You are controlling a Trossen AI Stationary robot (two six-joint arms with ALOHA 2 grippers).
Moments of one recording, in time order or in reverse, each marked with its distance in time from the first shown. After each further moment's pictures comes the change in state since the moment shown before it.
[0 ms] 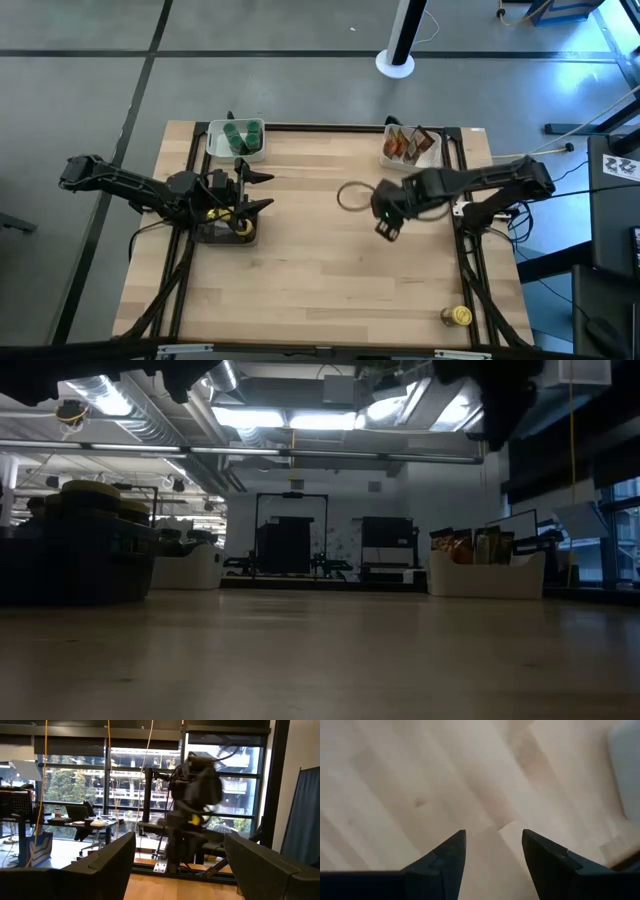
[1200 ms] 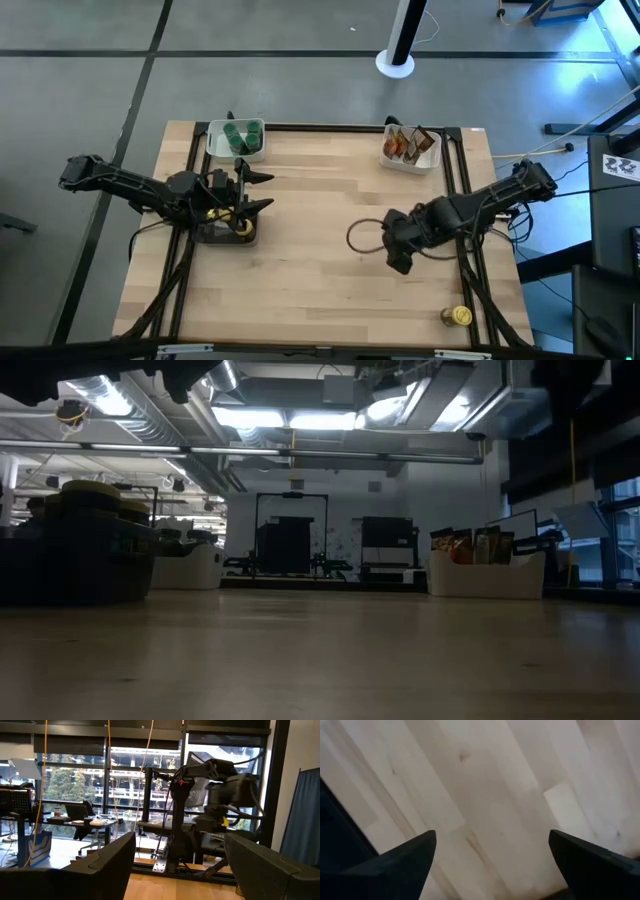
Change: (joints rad) left arm 0.000 0.000 0.000 -0.001 0.000 -0.009; right arm 0.253 0.002 0.000 0.004 -0.094 0.200
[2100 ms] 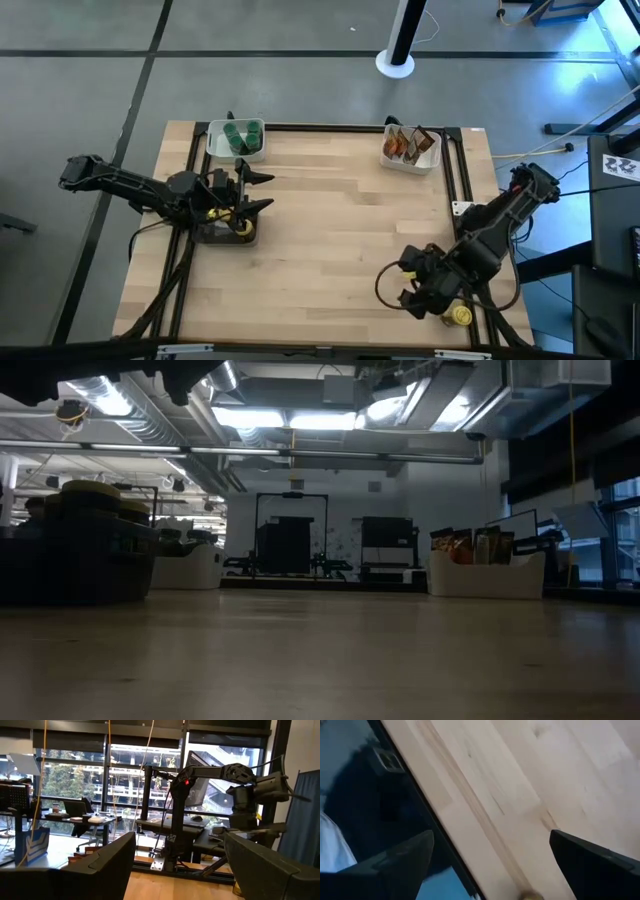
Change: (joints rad) left arm 0.000 0.000 0.000 -0.007 0.000 -0.025; right arm 0.345 0.000 0.000 0.211 0.087 0.392
